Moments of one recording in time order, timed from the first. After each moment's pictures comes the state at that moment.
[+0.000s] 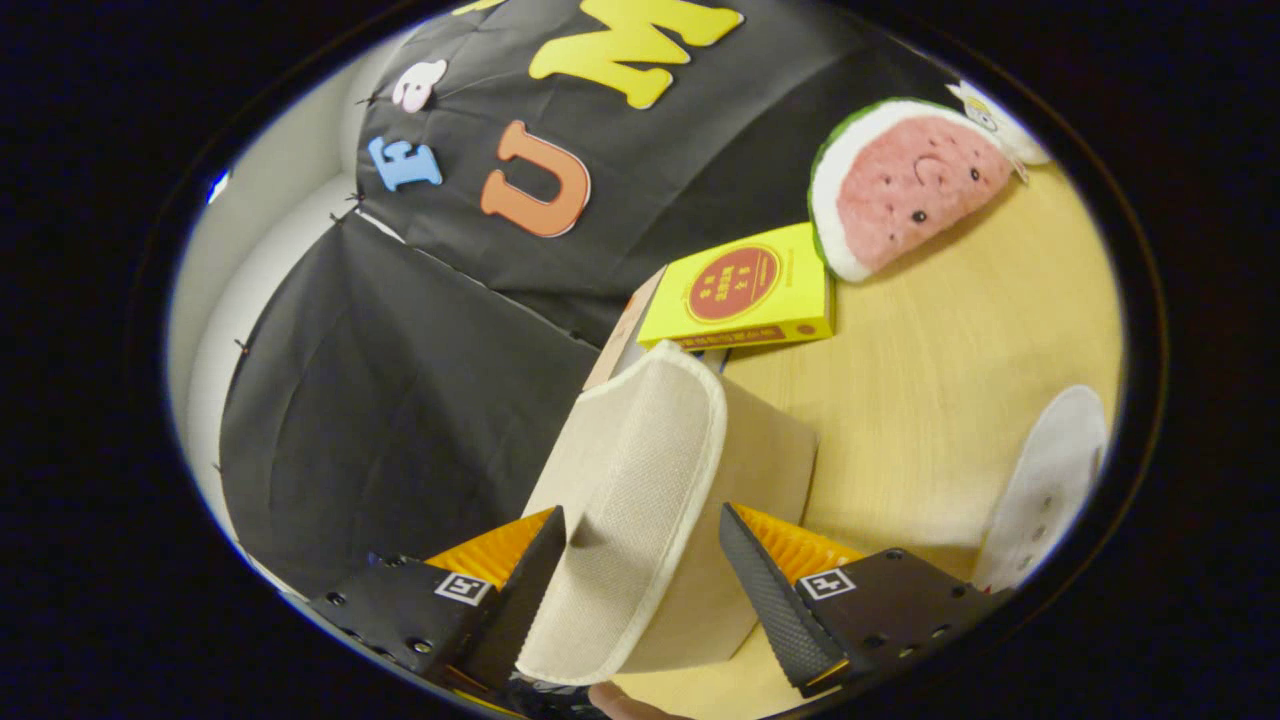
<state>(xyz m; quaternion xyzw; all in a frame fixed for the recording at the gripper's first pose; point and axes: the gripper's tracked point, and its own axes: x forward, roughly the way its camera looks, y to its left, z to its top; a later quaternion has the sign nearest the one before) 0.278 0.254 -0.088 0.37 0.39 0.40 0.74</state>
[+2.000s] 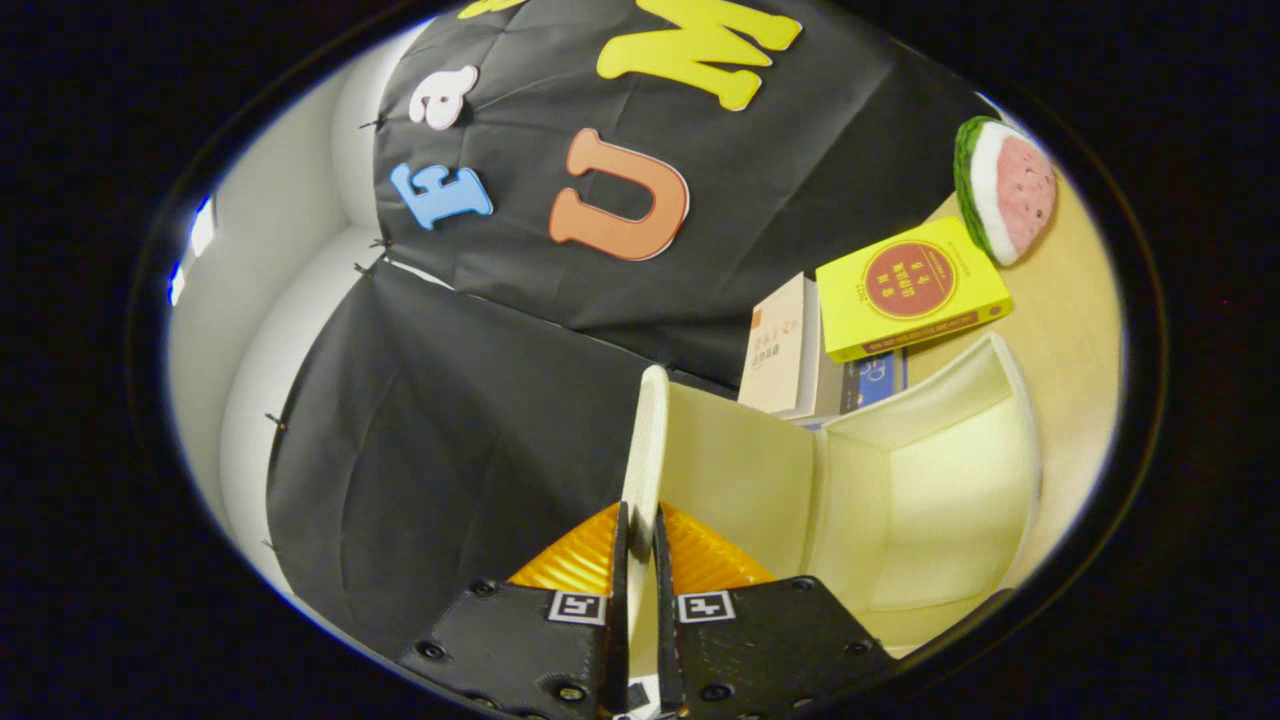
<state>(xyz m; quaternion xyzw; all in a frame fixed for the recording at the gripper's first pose) 0.250 0.423 0.131 0.47 0.35 0.38 0.72</state>
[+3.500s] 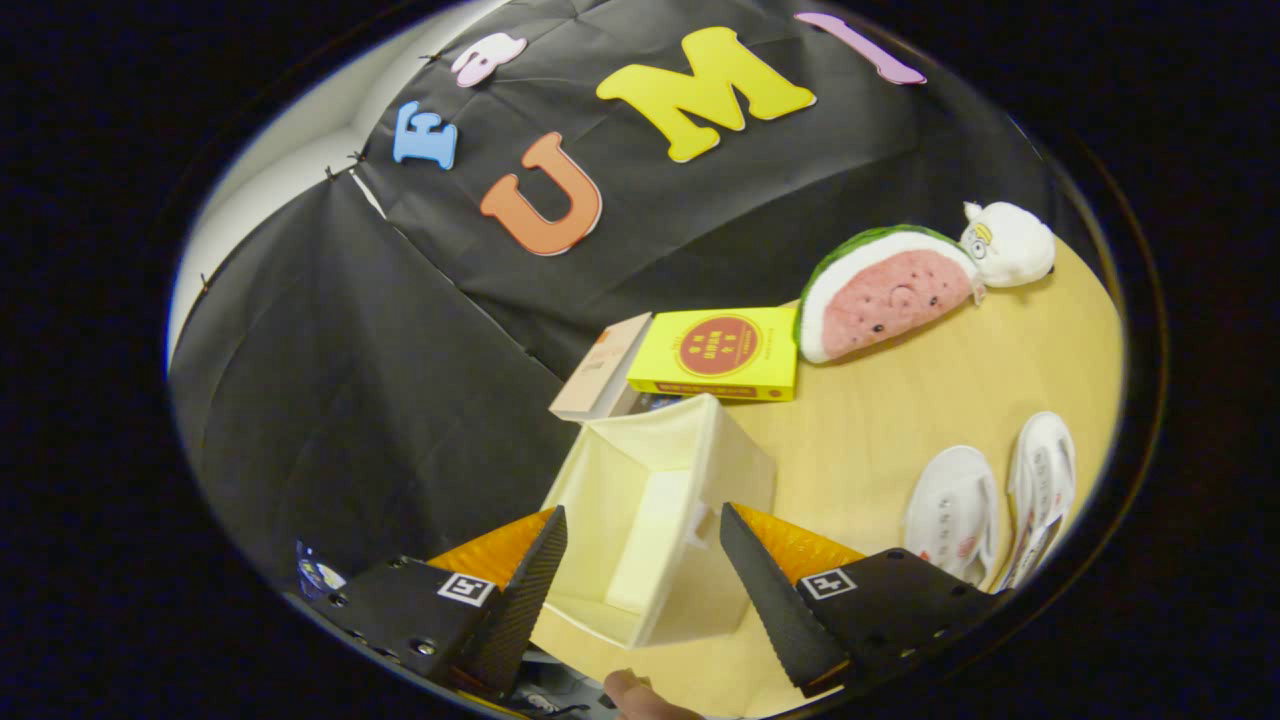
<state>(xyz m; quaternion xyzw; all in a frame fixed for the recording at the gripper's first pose) 0.230 0.210 -0.007 0.24 0.36 0.26 0.86</state>
